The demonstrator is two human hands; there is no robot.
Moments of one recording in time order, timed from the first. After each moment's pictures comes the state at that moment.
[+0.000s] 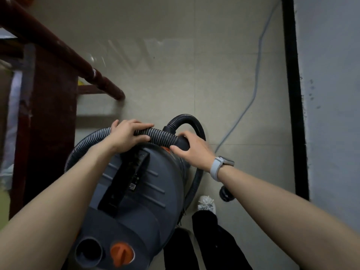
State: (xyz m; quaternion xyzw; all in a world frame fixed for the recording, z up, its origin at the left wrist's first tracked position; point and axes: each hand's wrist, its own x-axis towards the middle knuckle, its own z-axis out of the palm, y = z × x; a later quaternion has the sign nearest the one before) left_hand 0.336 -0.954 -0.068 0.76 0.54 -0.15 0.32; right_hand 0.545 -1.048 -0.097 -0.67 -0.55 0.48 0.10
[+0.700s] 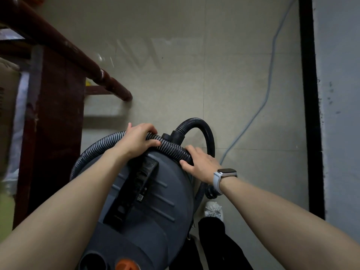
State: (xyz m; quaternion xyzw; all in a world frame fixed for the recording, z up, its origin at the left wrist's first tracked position) left_hand 0.339 -0.947 -0.096 0.73 0.58 -0.12 0.34; right_hand 0.533 -1.052 -0.135 -0.63 -0.60 0.49 -0.05
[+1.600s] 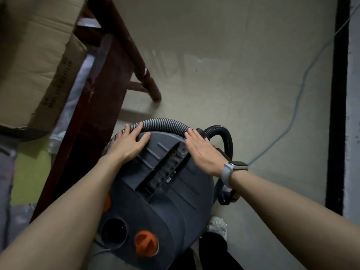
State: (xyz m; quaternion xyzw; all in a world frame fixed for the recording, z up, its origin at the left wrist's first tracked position) left_hand 0.231 -1.006 -0.077 0.56 0.75 -0.16 0.33; right_hand 0.474 -1.030 -0.095 -0.52 -0.69 0.50 -0.01
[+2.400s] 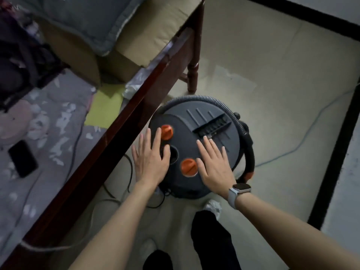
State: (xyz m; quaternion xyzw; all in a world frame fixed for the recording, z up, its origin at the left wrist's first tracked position) left_hand 0.227 -1.251 0.013 0.50 0.84 0.09 0.19; right_hand 0.413 -1.206 0.001 -0.48 -0.82 0.31 -0.02
